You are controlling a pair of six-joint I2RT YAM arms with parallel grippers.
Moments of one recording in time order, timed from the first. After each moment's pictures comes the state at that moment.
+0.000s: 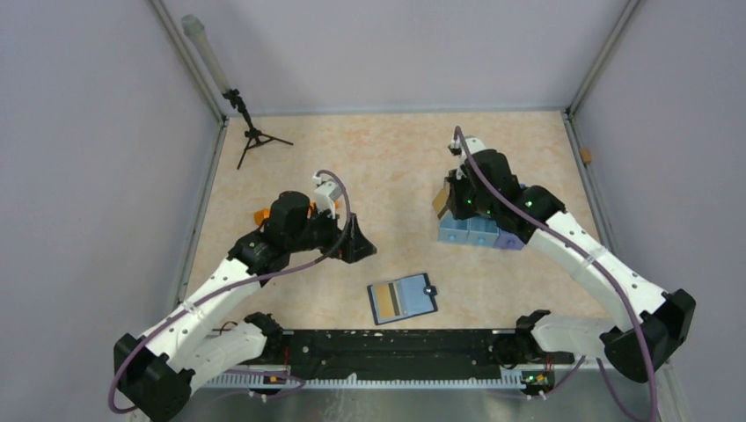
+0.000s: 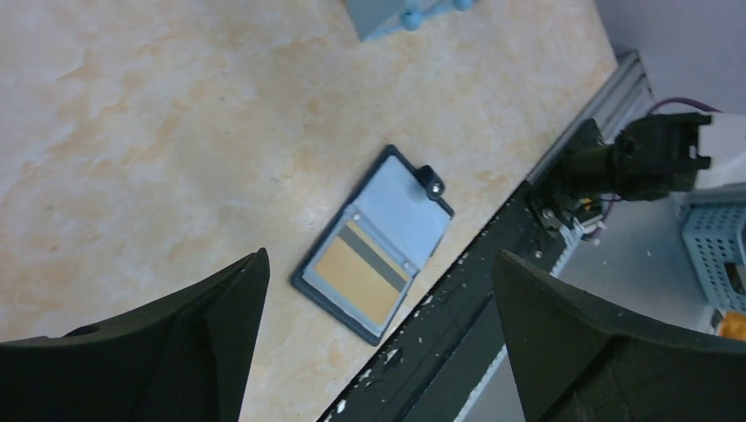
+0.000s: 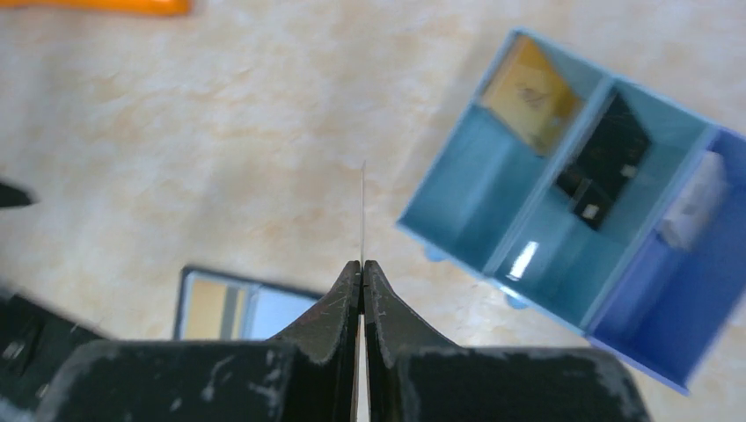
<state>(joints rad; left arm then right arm) -0.55 0.93 0.76 -0.39 0.41 -0.42 0.64 1.19 1.17 -0.68 0.20 0.28</state>
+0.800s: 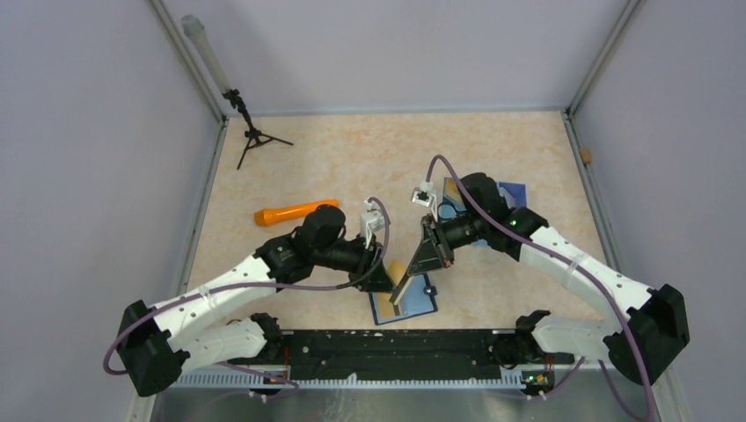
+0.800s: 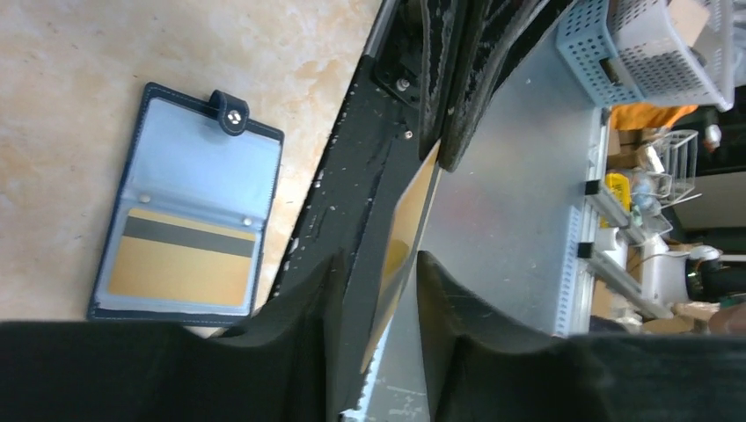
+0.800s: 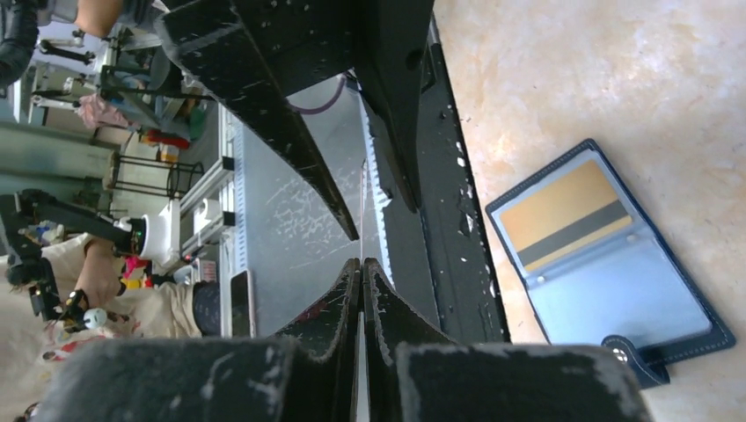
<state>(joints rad) -0.85 1.03 0.75 -0.28 0.67 -0.42 0.67 1.14 0.91 -0.46 -0.98 0.26</state>
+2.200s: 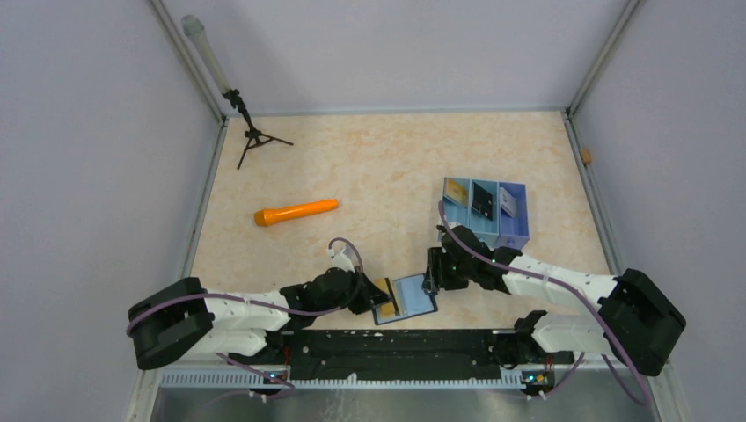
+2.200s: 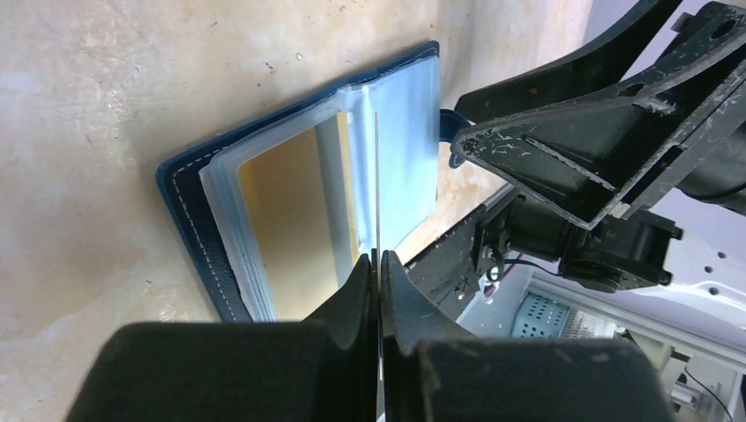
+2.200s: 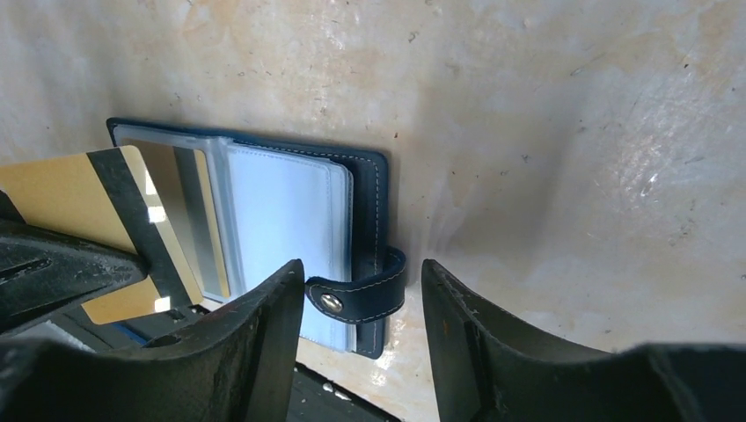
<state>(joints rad) -1.08 1.13 0.18 0.44 -0.02 -1.36 0.81 1.17 0.51 -0.28 -0.08 0.68</state>
